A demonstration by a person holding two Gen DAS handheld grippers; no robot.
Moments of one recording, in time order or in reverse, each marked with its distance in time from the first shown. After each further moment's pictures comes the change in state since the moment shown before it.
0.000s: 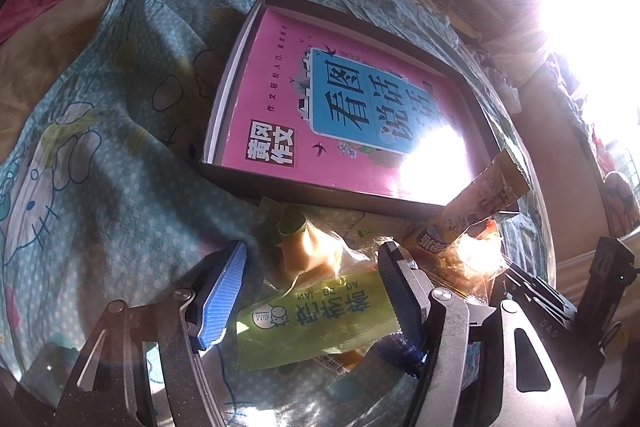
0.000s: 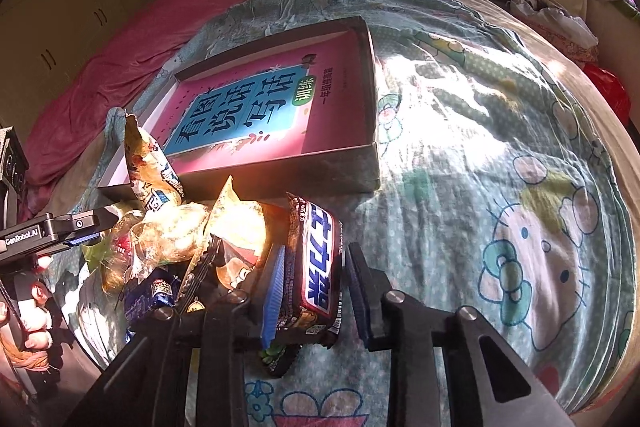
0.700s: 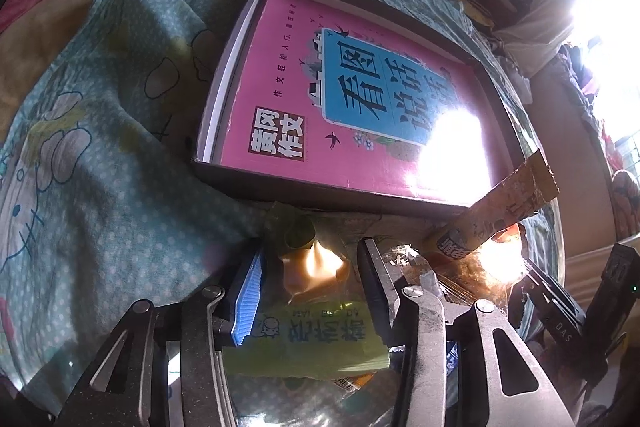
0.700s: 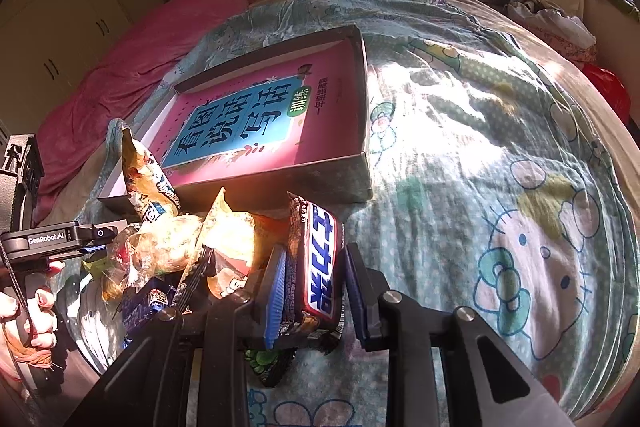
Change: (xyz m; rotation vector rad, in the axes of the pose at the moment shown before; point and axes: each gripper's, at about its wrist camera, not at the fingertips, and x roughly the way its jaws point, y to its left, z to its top) left arm 0.019 0.001 0.006 0.002 0.064 0.038; right arm -0.004 -0.007 -0.001 0.014 -0.046 0.010
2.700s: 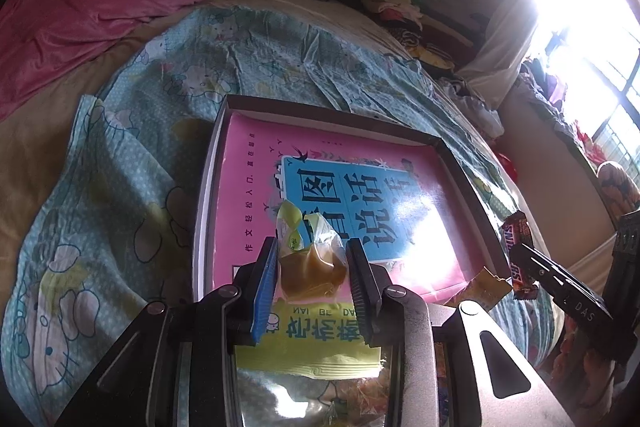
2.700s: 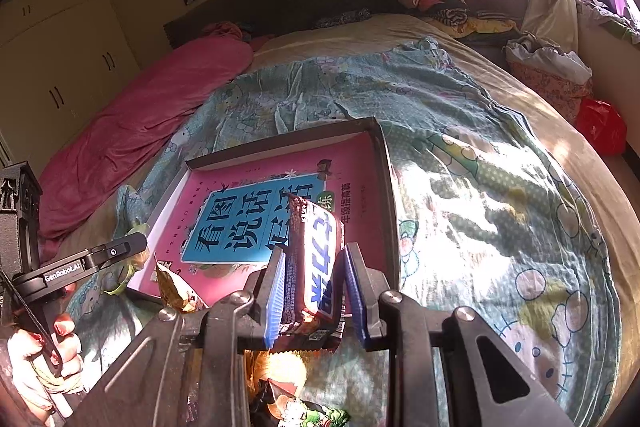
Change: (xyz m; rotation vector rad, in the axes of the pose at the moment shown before) left arm -0.033 -0.016 0.050 0.140 -0.269 -0.061; right arm -0.014 0.022 0.068 0.001 -0.170 -0.003
